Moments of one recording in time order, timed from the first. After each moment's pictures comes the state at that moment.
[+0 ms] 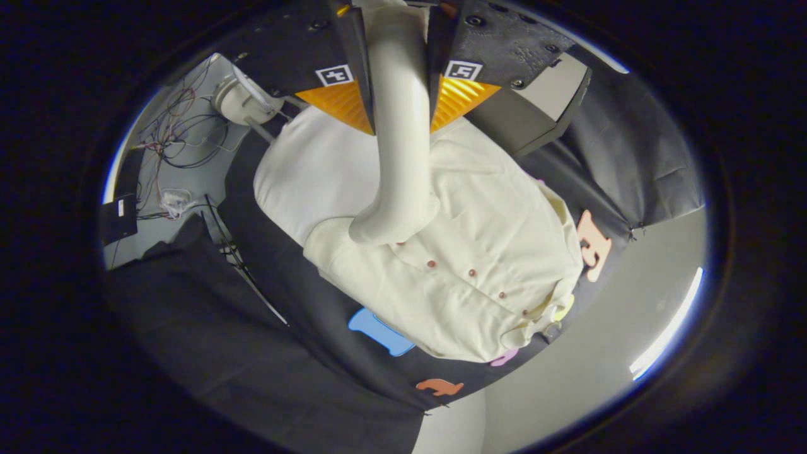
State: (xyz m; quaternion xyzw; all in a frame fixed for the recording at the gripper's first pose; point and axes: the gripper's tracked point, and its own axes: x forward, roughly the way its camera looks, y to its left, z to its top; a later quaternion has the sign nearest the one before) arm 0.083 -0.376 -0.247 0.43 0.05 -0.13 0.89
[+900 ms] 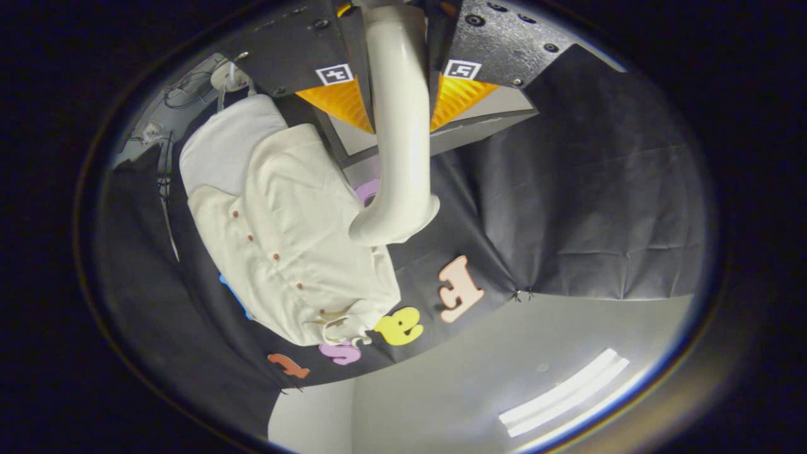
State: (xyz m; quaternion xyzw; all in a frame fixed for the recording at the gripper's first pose) arm 0.036 -0.147 -0.059 0.25 0.00 0.02 0.97
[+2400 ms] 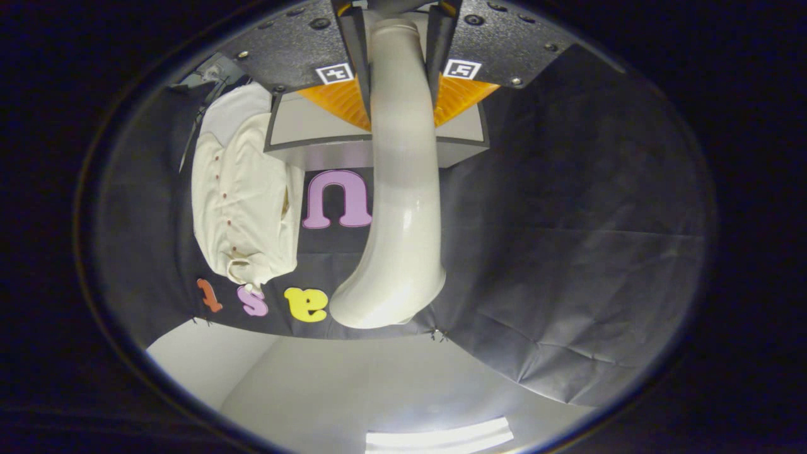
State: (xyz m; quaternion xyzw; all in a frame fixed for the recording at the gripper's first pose) arm -0.019 0.055 0.017 0.06 0.00 0.00 1.00
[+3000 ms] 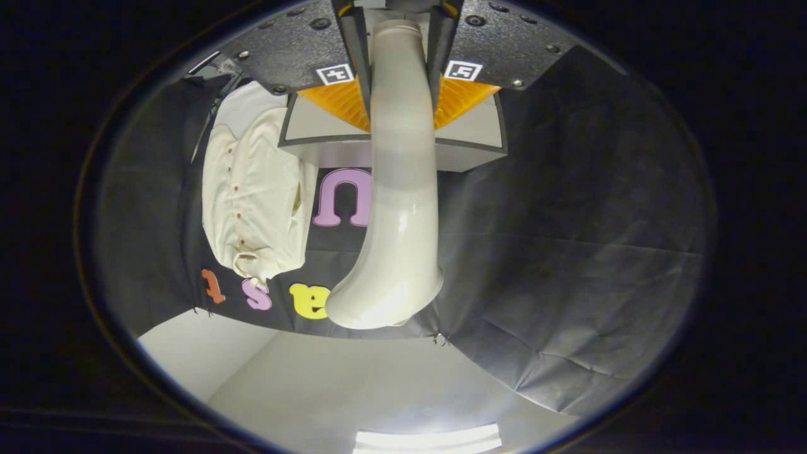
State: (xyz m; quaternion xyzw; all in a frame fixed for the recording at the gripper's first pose) arm -0.007 0.039 0.003 0.03 0.01 -0.02 1.00
